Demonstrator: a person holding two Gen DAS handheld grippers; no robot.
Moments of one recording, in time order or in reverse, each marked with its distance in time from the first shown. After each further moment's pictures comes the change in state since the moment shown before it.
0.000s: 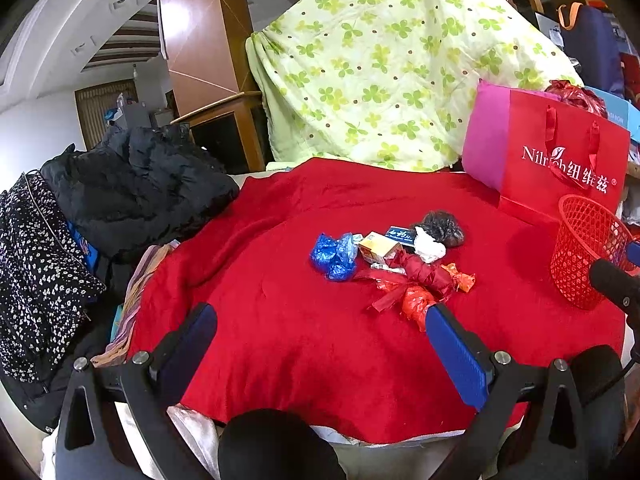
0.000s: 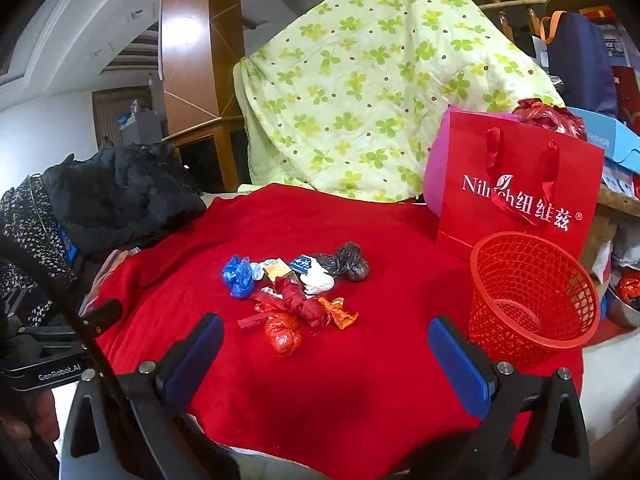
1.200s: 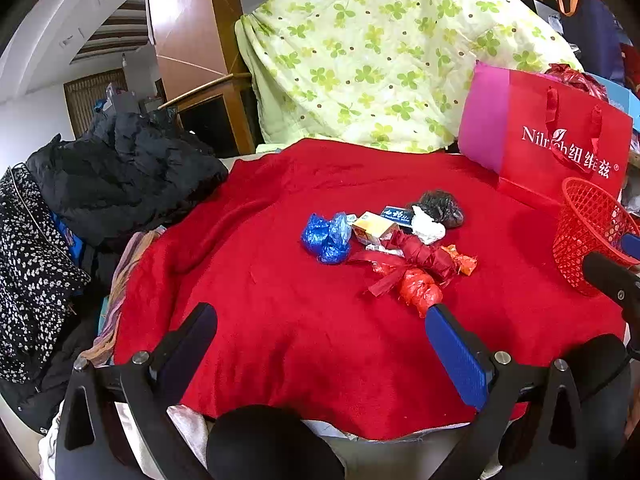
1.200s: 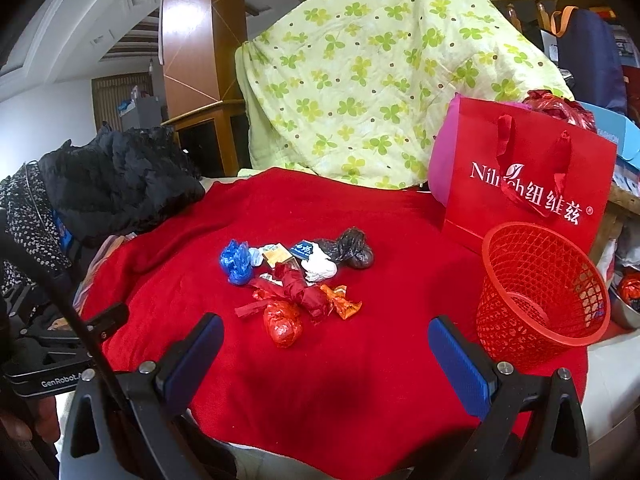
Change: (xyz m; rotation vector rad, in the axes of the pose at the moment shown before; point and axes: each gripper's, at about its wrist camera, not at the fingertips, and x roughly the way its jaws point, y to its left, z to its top) left arm 0.030 -0.003 -0.008 0.065 0.075 0.004; right arm 0.030 0.007 -0.007 -0.038 0.081 -0.021
